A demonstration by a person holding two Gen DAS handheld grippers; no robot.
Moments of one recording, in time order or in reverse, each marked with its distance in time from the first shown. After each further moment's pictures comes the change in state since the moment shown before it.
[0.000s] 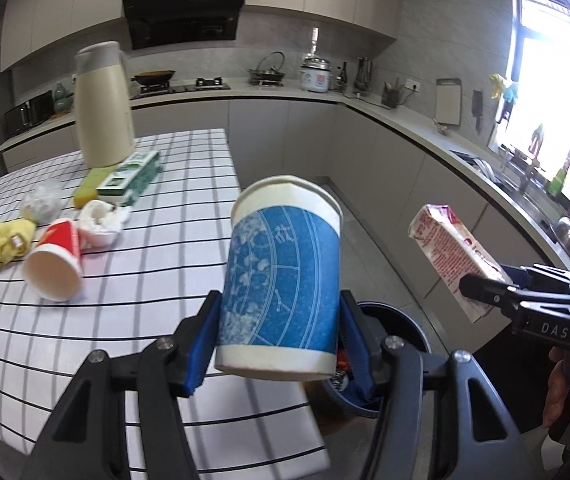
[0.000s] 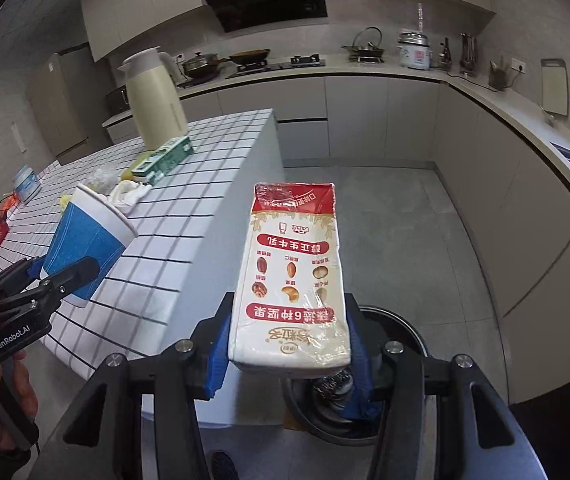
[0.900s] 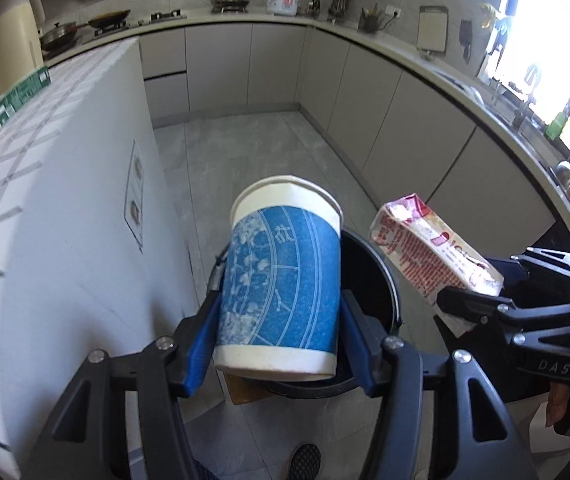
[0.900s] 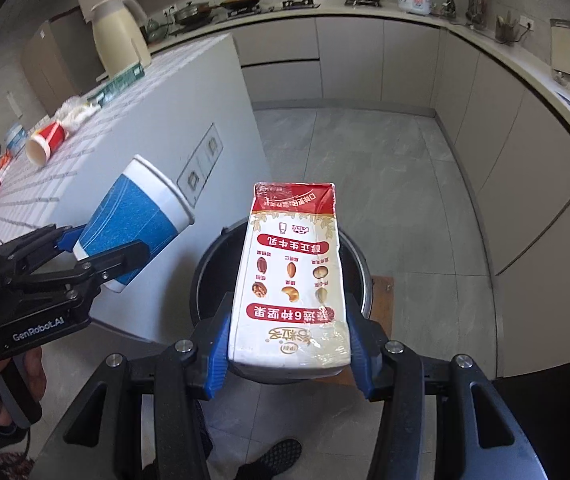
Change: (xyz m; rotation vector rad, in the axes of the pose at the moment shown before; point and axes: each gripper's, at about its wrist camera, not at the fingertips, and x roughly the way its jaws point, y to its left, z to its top) left arm 0.117 -0.125 -0.075 0.012 0.263 -0.048; right arm 0.050 -0.130 -0.093 -0.057 0.223 0.044
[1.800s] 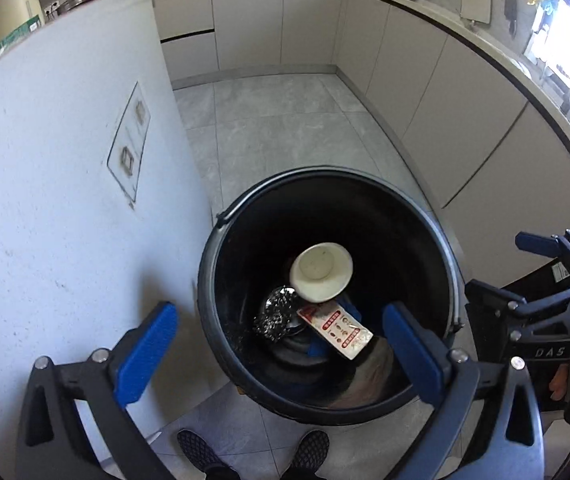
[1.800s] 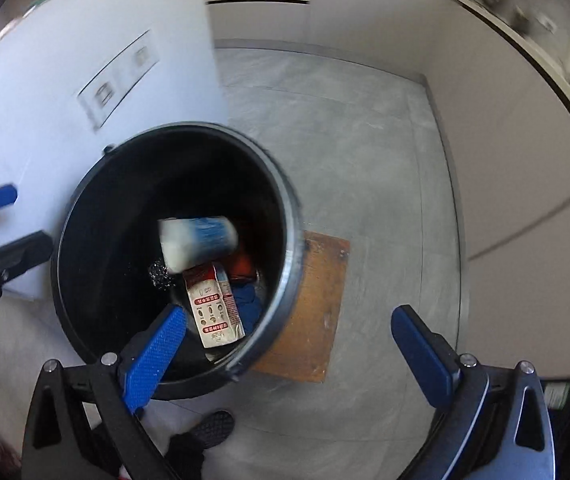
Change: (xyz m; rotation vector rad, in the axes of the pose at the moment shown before) left arm 0.059 -0.017 -0.010 -0.047 0.111 0.126; right arm 0.116 -0.066 -0.007 -0.035 0.161 -0.161
